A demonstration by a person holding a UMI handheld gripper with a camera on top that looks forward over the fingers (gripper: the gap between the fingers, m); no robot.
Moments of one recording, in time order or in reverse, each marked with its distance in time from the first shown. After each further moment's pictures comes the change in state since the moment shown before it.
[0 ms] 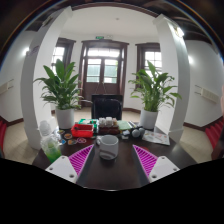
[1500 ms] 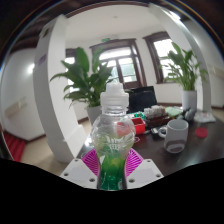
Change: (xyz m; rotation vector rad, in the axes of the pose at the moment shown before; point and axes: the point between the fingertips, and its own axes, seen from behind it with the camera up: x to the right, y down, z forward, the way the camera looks) arm -0.251 0.062 0.094 0.052 -0.268 0.192
